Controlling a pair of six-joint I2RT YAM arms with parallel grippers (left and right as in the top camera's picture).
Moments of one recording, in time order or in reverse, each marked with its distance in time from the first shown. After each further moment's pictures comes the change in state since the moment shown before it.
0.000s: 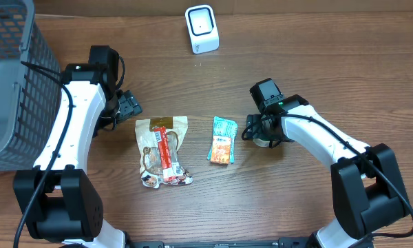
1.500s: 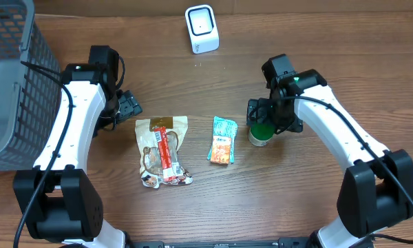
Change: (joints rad) left arm 0.000 0.000 0.000 0.000 0.000 0.000; right arm -0.071 -0.006 0.240 -0.284 -0.187 -0.007
